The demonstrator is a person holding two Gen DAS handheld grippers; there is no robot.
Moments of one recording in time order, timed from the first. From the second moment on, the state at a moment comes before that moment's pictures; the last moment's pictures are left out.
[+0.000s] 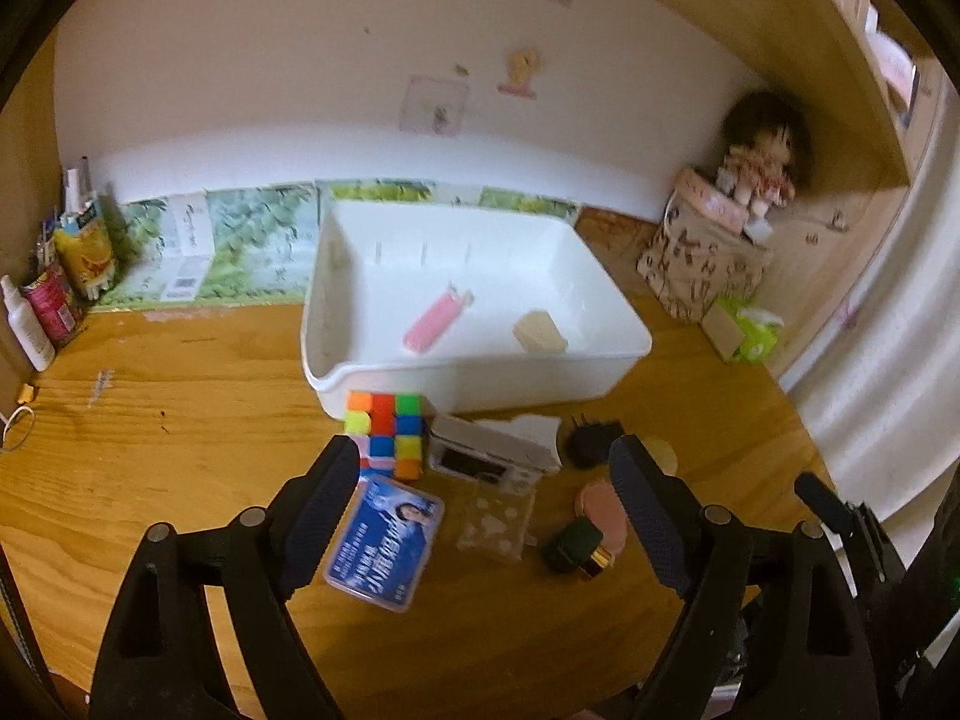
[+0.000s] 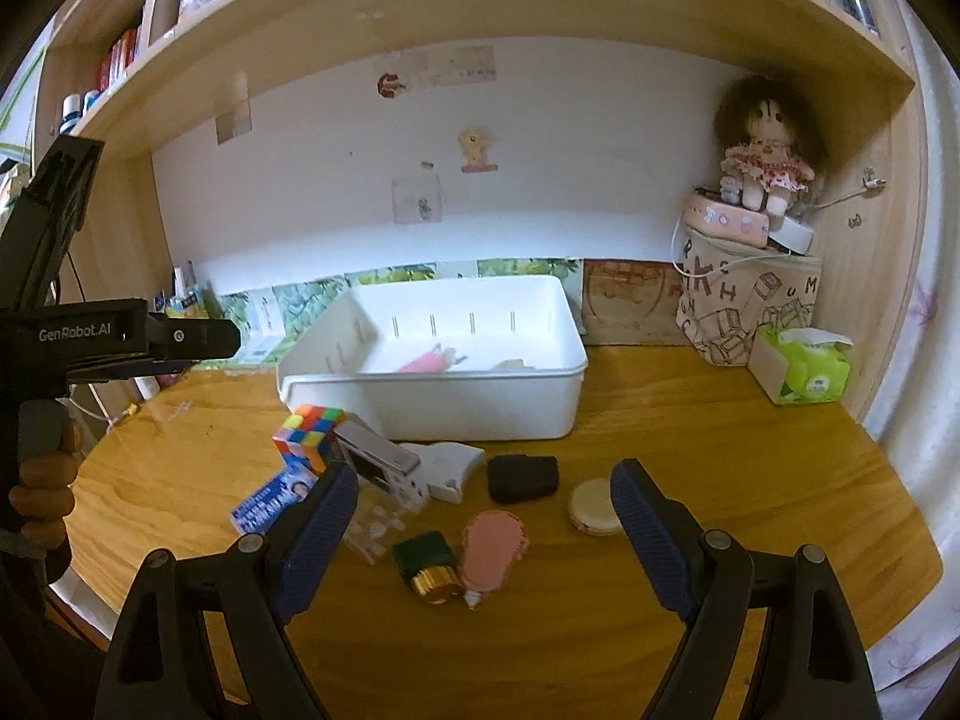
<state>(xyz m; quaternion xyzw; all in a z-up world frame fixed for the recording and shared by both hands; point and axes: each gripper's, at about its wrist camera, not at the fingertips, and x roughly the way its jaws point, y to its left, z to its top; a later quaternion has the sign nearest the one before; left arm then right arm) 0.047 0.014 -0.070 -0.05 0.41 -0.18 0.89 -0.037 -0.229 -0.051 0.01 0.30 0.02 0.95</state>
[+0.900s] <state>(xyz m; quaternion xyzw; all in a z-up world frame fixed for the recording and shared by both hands) 0.079 -0.076 -0.166 -0.10 0.62 -0.03 0.77 0.054 -0.301 -0.115 -0.09 0.43 0.15 0.88</state>
